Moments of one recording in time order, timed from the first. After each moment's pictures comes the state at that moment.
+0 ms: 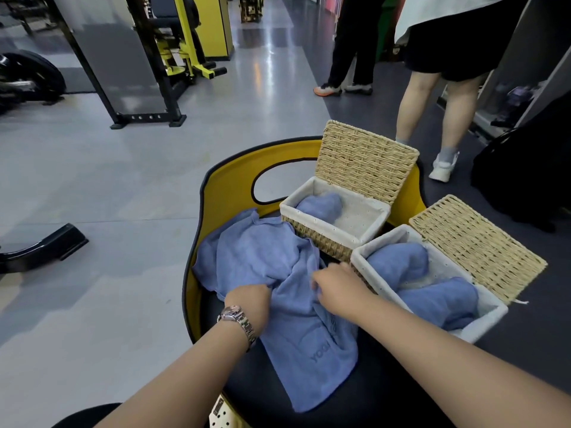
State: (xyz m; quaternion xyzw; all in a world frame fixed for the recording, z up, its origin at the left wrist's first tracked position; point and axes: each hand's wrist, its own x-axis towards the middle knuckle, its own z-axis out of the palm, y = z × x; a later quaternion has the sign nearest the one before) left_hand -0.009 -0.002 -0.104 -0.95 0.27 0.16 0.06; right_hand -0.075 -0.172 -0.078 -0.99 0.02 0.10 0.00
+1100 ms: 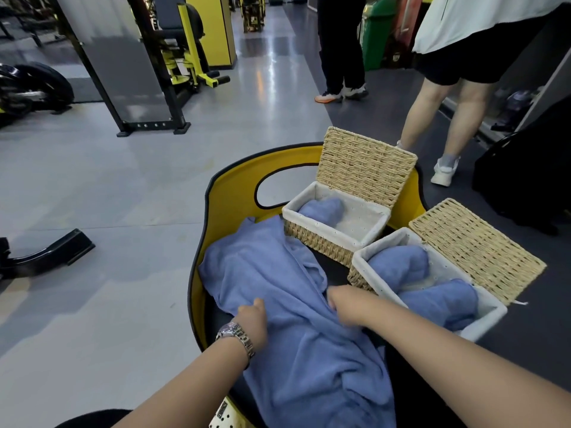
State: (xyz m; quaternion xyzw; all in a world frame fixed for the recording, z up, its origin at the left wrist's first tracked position) left_hand -0.031 0.014 -0.113 -0.94 0.20 0.26 0.02; right_hand -0.087 -0.187 -0.086 -0.95 0.06 0.29 0.12
